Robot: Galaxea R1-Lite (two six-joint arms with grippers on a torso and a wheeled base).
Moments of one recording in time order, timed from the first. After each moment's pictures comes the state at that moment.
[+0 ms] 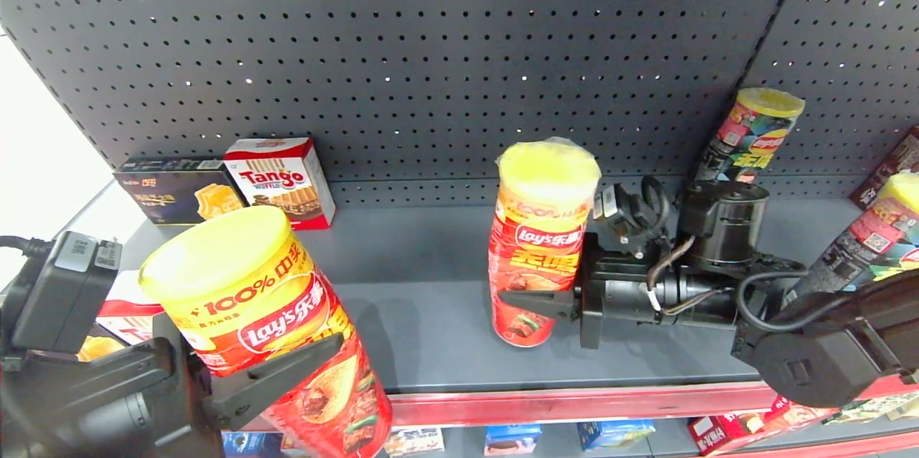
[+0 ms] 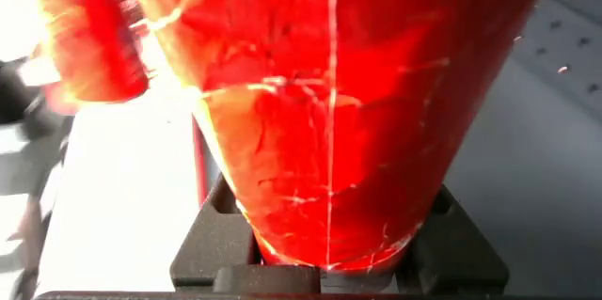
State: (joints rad) left arm -0.45 1.19 -0.26 -0.91 -0.43 -0.09; right arm 0.56 1.84 -0.82 -0.92 0.76 -0.25
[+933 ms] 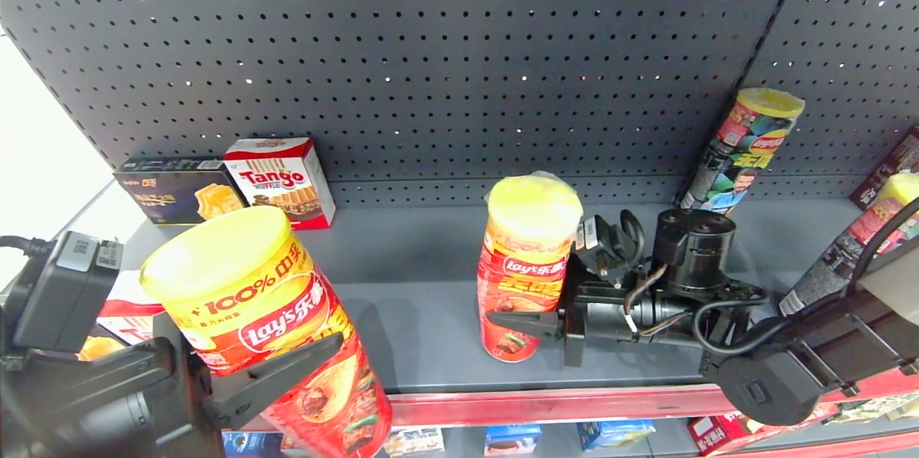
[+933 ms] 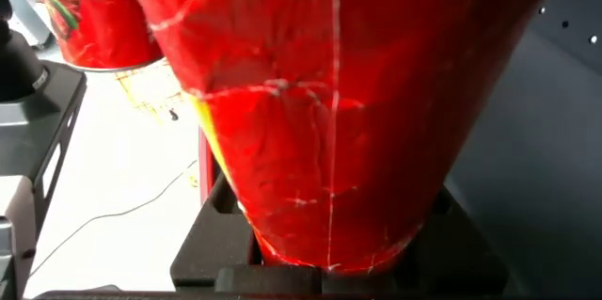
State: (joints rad) left arm -0.45 1.19 -0.26 -0.91 -0.43 -0.09; right arm 0.57 1.96 -0.79 -1.08 0.79 -0.25
